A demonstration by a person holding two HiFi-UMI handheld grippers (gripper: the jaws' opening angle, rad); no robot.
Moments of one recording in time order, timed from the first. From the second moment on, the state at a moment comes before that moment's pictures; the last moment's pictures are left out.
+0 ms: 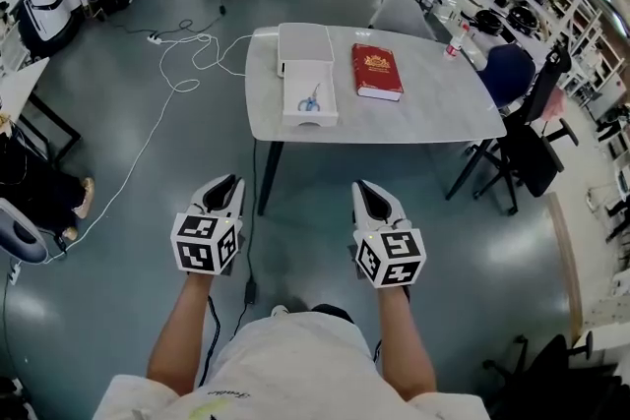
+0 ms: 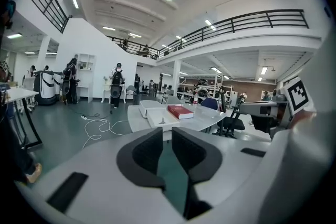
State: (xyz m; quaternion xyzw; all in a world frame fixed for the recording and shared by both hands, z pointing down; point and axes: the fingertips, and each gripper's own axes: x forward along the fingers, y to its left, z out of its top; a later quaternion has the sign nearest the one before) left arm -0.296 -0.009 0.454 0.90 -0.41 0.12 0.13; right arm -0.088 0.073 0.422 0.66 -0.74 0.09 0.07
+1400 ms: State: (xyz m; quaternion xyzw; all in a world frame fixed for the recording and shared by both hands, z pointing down) left arm -0.148 -0.164 0.465 0.87 -0.43 0.17 0.14; right arm 0.067 -0.102 0.422 0.62 -0.77 0.09 0.06
